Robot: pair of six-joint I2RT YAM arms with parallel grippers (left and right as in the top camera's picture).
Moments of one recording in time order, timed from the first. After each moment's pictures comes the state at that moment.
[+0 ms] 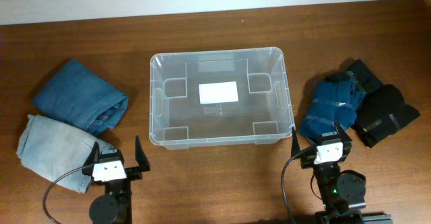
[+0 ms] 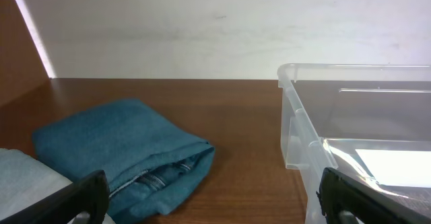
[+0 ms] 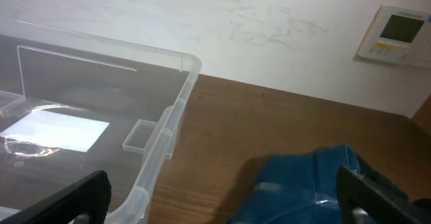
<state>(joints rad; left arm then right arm) -0.09 0.01 0.02 -0.07 -0.19 0.00 0.06 0.01 0.01 -0.08 0.01 -0.18</state>
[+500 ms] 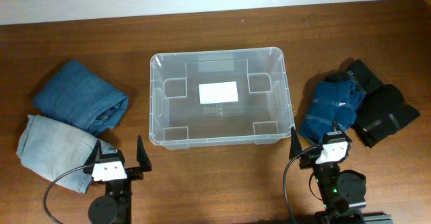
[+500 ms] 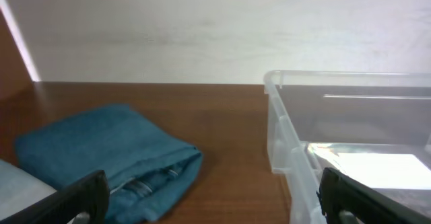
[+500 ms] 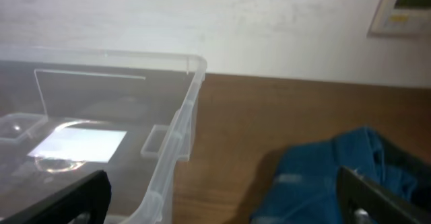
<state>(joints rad) -0.09 0.02 0.04 -0.08 -0.14 -0.02 0.06 0.02 0.03 -0.12 -0.01 -0.02</state>
